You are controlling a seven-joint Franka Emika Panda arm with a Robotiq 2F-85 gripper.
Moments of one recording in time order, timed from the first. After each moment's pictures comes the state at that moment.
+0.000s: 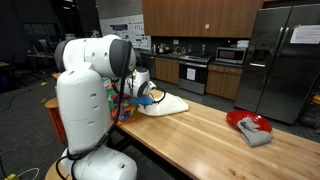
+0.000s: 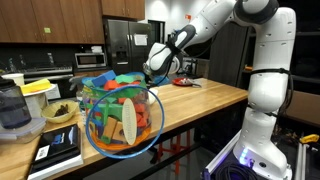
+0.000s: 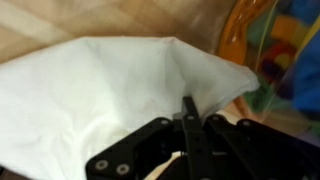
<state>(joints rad) 0.12 0.09 0.26 -2.30 0.17 2.78 -0.18</state>
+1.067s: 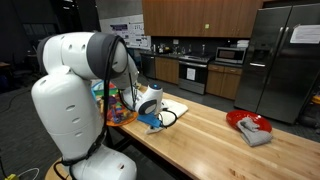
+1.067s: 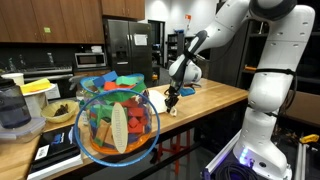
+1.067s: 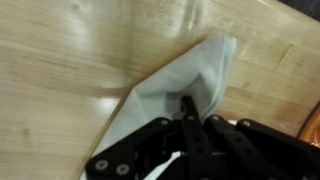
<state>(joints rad) 0.11 -0.07 0.12 -2.67 0.51 2.73 -0.37</state>
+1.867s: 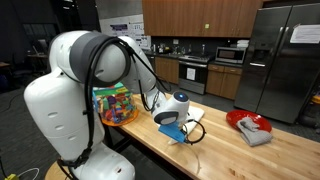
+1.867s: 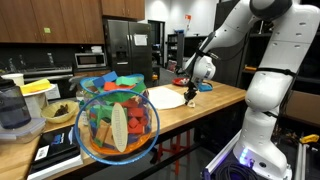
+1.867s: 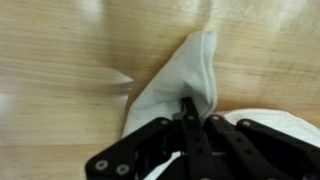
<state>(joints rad) 0.00 -0.12 -0.17 -2.73 0.58 2.76 -0.68</state>
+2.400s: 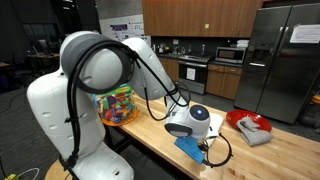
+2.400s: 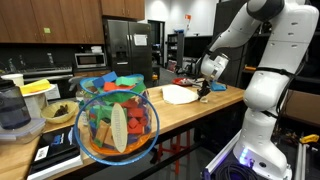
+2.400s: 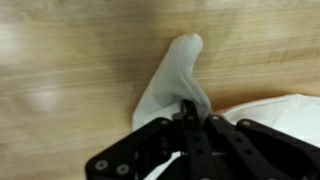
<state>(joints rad) -0.08 -0.10 -0.37 -2.72 0.80 2.86 -0.96</state>
